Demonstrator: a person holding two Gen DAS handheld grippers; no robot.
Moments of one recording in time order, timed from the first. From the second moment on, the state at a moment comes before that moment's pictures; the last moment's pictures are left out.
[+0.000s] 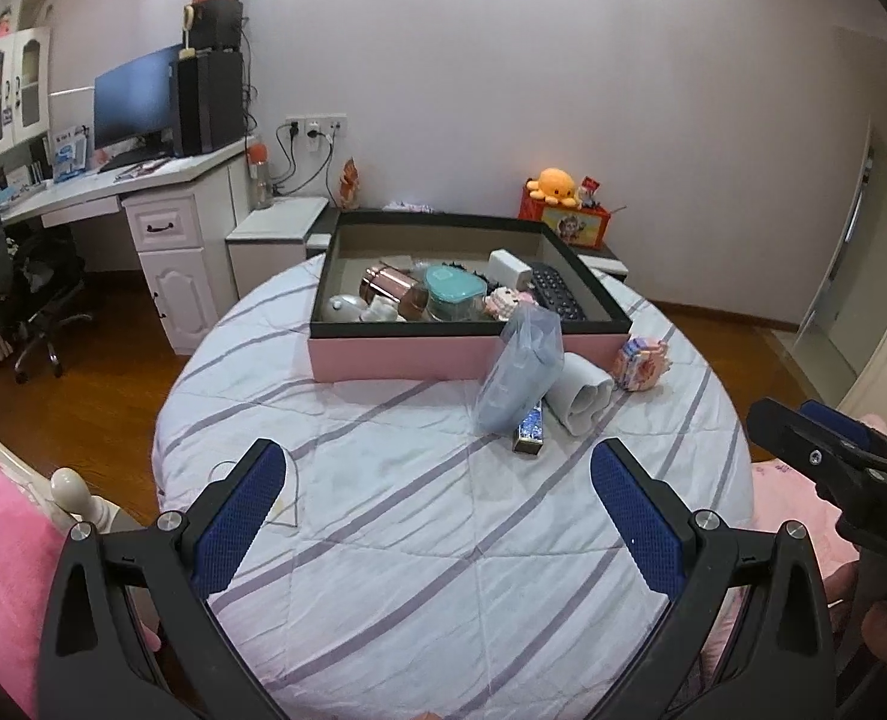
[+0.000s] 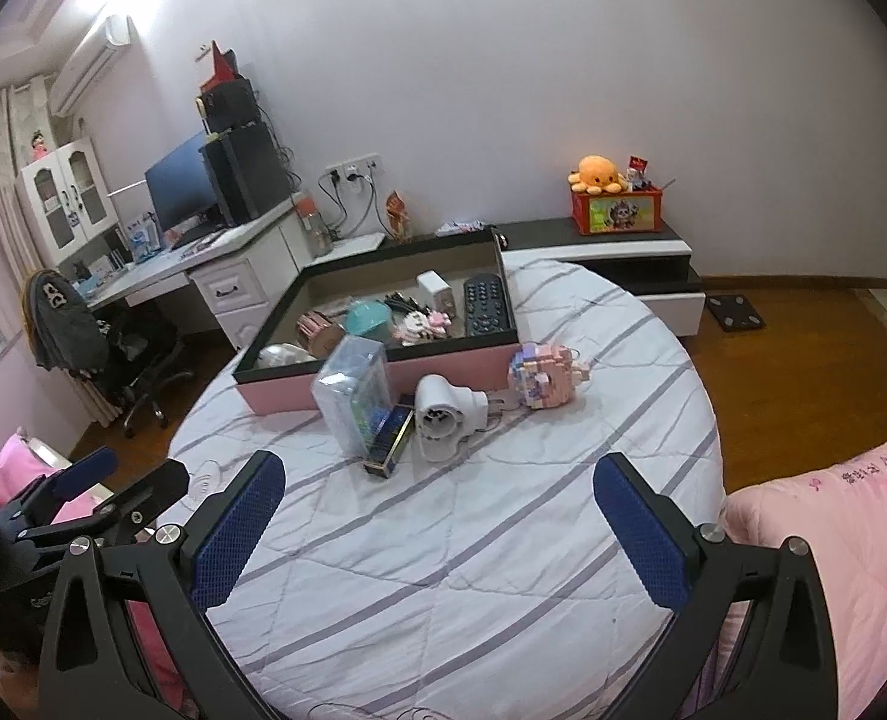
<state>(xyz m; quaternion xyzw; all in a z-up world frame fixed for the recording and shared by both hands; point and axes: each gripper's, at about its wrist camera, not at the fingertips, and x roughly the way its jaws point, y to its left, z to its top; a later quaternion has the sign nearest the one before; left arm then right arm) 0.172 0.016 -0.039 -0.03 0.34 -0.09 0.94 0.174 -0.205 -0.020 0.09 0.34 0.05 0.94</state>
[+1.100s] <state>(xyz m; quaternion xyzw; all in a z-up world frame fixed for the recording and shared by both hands) 0.307 -0.027 -0.130 -0.03 0.43 -0.14 0.89 0.276 -0.214 -0.100 0.09 0.42 0.04 0.90</state>
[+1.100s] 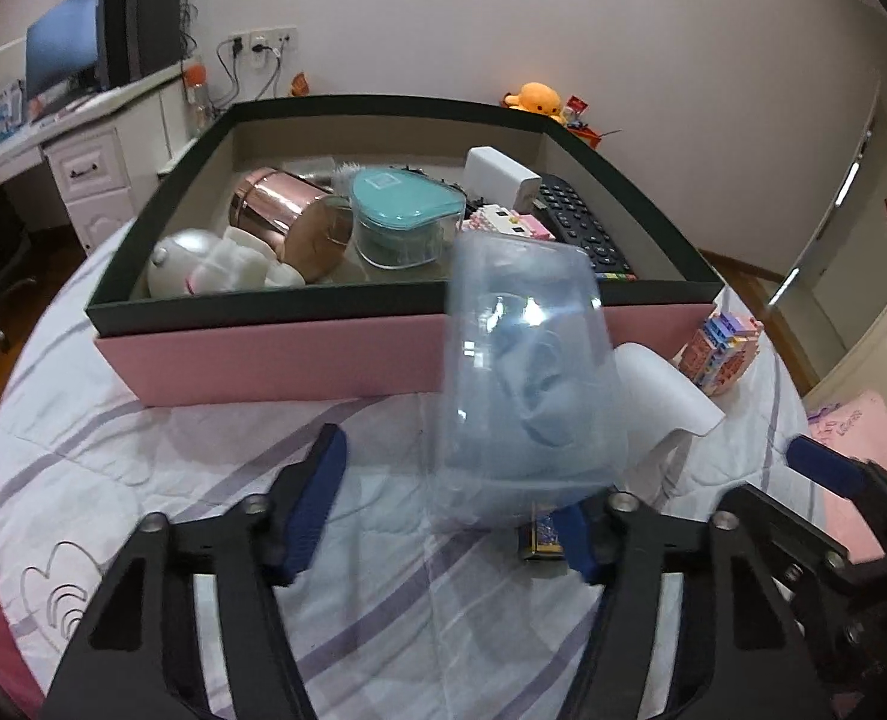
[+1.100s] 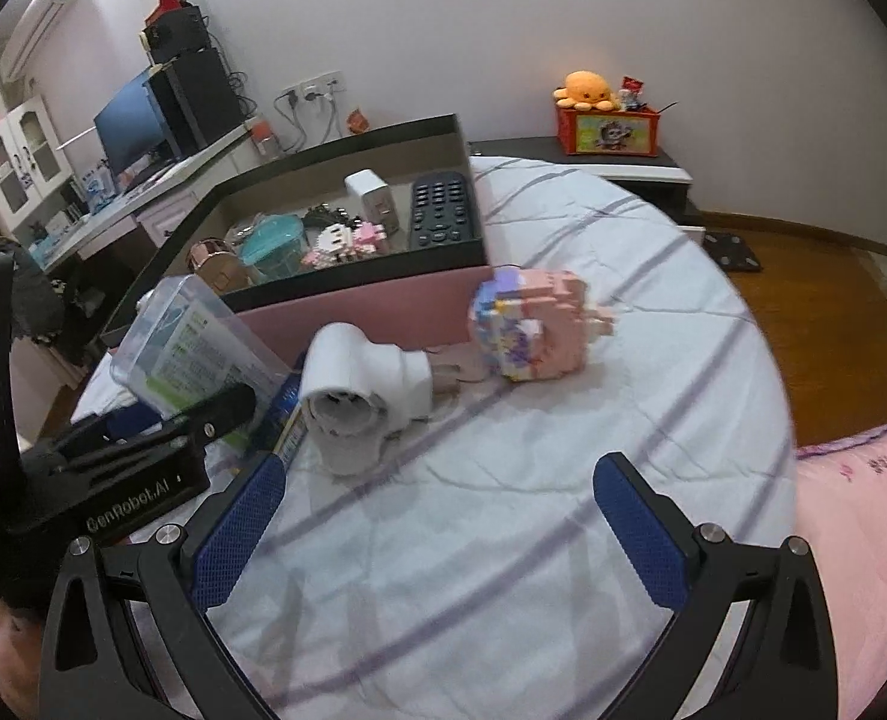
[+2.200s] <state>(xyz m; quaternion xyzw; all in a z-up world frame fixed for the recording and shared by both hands) 0.284 0.010 -0.109 -0.06 0.40 -0.13 0.91 0.290 -0.196 -0.100 0.10 0.40 0.08 0.91</state>
